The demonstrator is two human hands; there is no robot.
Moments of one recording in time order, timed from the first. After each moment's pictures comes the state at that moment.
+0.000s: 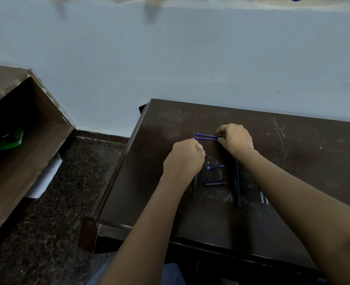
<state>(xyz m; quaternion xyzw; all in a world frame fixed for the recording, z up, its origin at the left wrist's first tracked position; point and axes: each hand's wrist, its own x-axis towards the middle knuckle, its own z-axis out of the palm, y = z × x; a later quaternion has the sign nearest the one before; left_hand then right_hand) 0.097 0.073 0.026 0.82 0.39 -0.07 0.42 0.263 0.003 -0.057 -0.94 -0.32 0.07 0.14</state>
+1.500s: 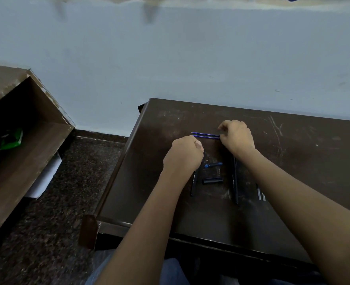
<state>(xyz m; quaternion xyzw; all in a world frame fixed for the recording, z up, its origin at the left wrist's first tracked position) 0.095 0.071 0.024 0.83 0.37 -0.01 0.41 0.261 -0.003 -0.056 -0.94 -0.30 0.03 0.18</state>
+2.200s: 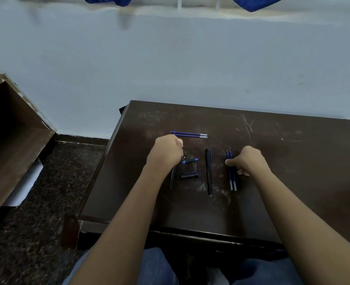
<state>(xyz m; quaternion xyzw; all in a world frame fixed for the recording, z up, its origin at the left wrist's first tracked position) 0.102 0.055 0.026 0.85 0.35 -0.01 0.39 0.246 -0.109 -0.041 -0.95 -0.01 0.24 0.19</state>
